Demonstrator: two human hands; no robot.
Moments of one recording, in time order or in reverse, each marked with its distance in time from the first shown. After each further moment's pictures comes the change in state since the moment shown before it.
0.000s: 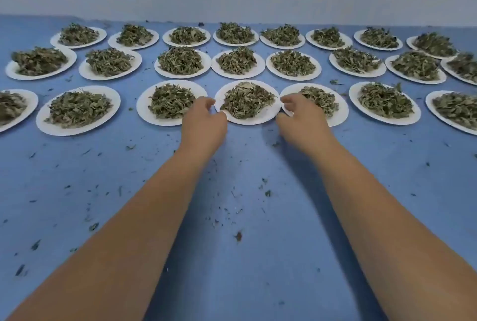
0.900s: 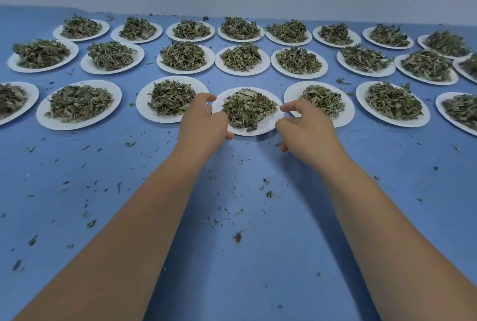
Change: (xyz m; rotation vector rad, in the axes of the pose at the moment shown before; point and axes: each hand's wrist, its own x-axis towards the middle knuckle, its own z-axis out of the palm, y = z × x) left_hand -0.012 0.009 -0.007 -0.024 -0.042 -0.076; right_hand -0.030 -0.010 -0.005 0.222 -0.044 0.130
